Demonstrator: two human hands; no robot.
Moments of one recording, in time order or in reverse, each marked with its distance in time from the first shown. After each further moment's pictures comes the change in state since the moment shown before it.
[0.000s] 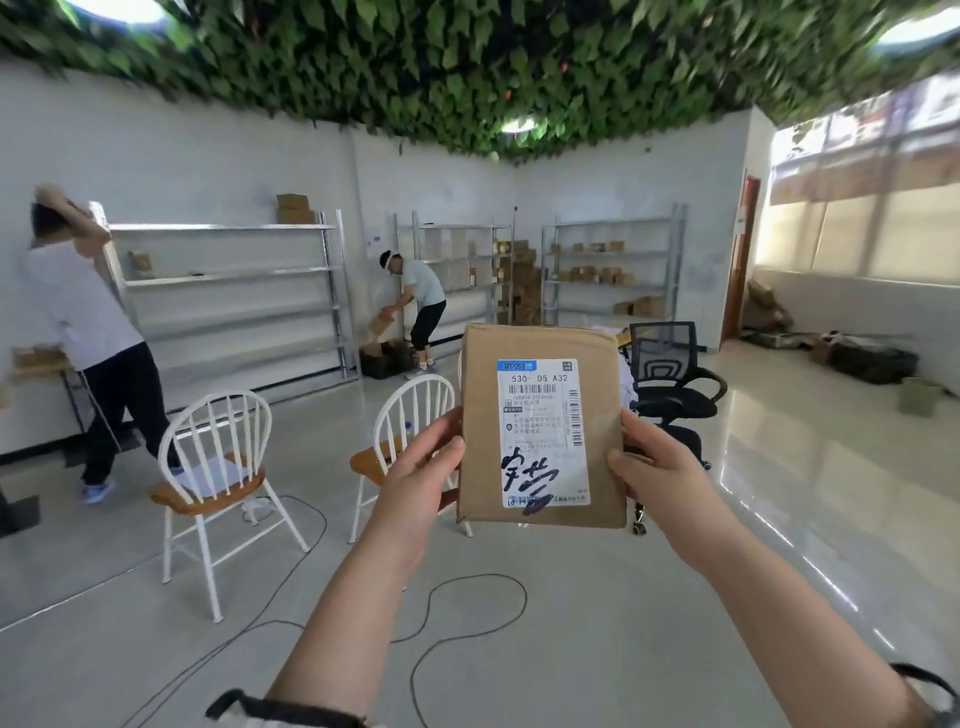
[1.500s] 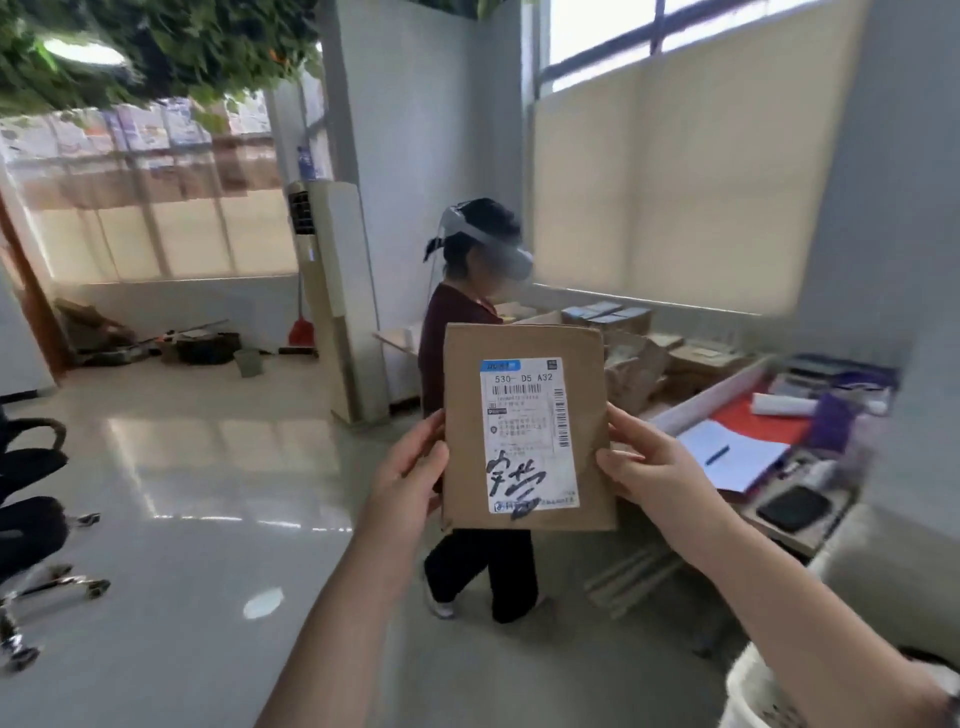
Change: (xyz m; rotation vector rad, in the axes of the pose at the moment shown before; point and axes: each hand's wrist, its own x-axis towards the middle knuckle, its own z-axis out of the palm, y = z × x) left_hand -0.341 0.038 0.378 -0.367 -1.261 -0.181; right_hand -0.528 -0.158 -0.209 -0.266 1.242 0.251
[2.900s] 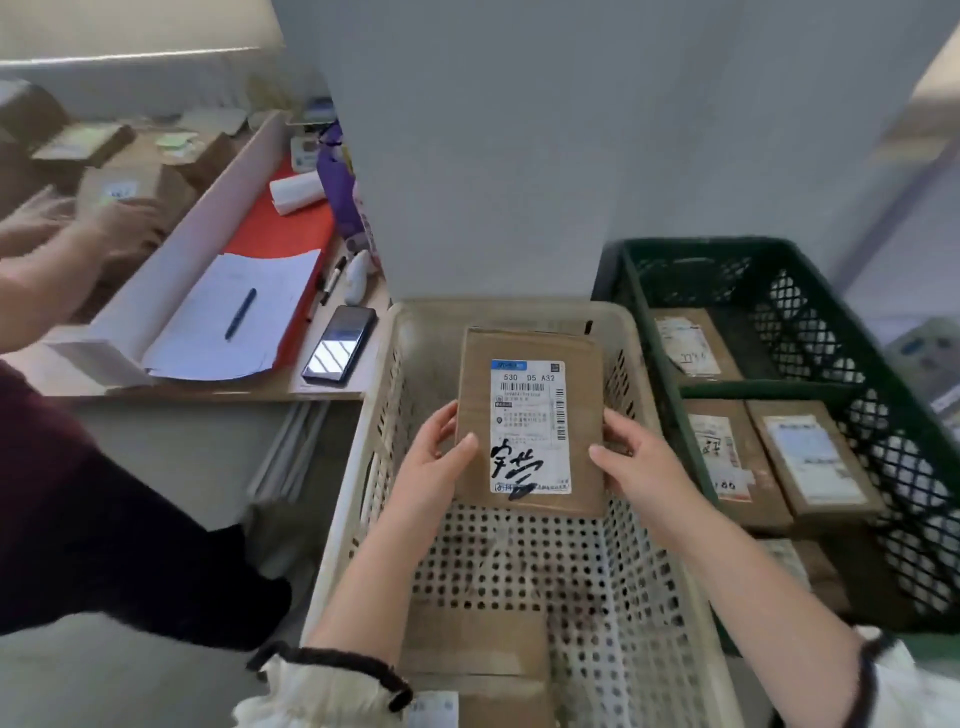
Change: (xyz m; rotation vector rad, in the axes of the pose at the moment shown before) left_hand 0.023 -0.366 0.565 0.172 -0.932 -0.629; right_hand -0.118 0.294 -0.500 0.007 0.978 0.631
